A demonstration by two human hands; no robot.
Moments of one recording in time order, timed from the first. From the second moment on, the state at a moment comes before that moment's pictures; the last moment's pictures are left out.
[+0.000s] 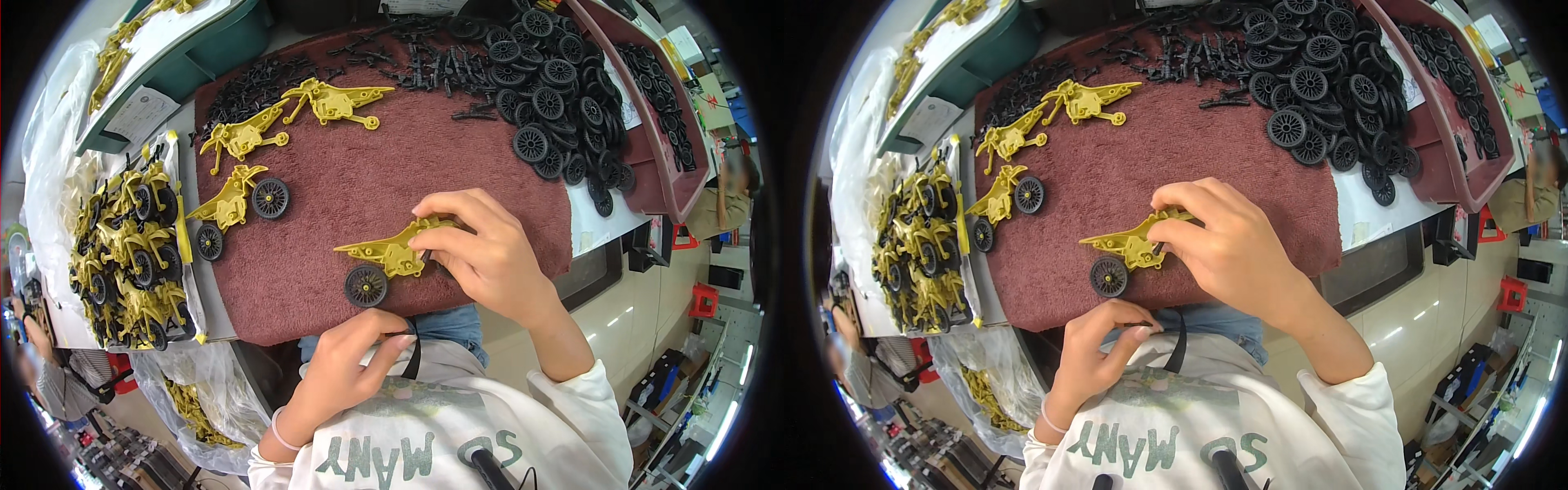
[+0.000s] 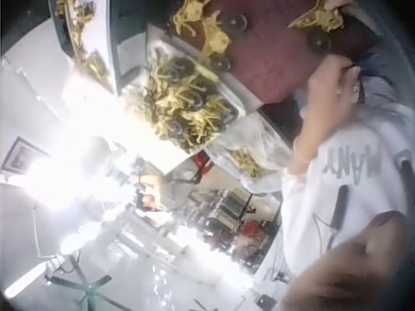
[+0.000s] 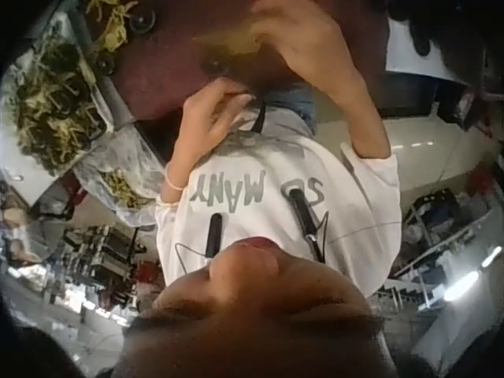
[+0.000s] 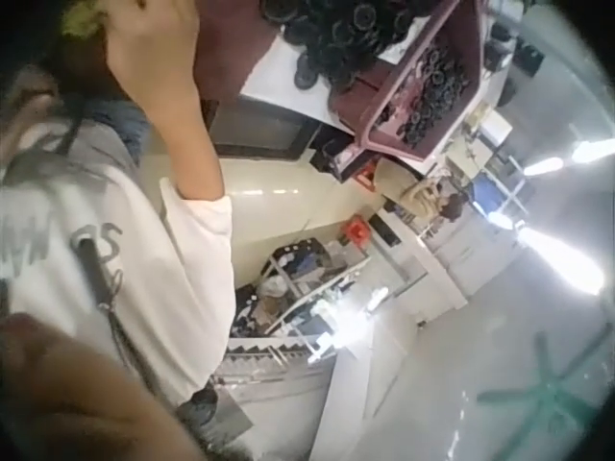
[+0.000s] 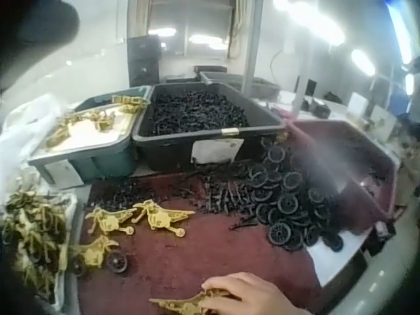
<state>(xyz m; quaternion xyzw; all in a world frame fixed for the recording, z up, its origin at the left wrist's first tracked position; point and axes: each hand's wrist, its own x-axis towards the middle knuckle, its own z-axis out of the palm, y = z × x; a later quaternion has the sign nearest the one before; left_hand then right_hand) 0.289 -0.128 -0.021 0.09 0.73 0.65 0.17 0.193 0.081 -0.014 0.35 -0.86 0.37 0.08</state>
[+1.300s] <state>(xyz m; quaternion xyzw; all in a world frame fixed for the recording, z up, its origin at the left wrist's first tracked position) 0.257 -0.077 -0.009 0.11 0.97 0.20 -0.05 0.097 0.086 0.018 0.35 -0.78 0.39 -0.33</state>
